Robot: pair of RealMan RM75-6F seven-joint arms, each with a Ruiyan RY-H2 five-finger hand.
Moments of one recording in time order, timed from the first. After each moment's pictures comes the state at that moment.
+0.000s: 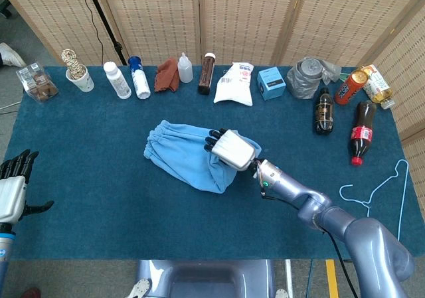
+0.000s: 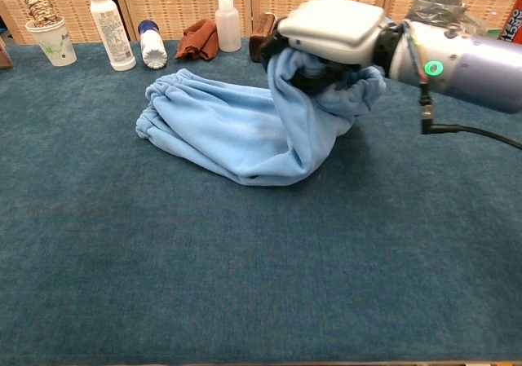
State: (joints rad) left arm -0.21 -1.01 -0.10 -1.95 1.11 1.36 0.28; right arm 1.04 -1.75 0.05 -0.77 -1.70 1.13 0.18
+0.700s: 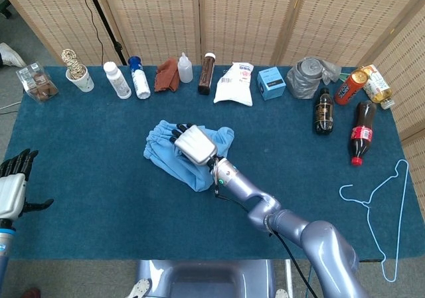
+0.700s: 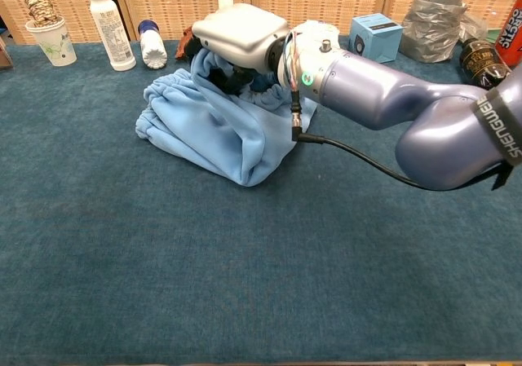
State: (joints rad) left arm -0.23 -1.01 -0.11 -1.92 1.05 1.31 0.25; right arm 1.19 -2.00 0.24 -0.65 -1.50 0.96 -0.01
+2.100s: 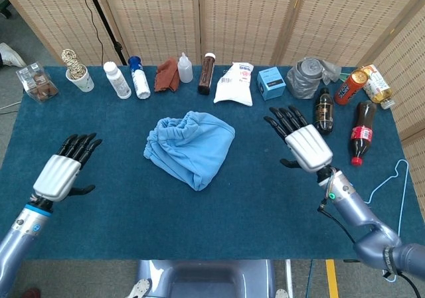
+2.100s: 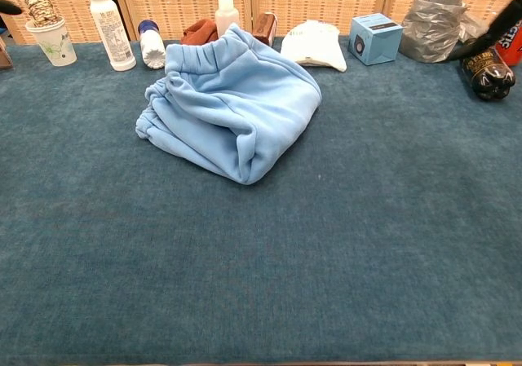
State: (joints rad) left arm -0.41 -1.18 -0.09 -1.53 1.58 1.23 0.01; right arm 0.69 -1.22 0.12 -1.45 -1.50 1.18 -0.02
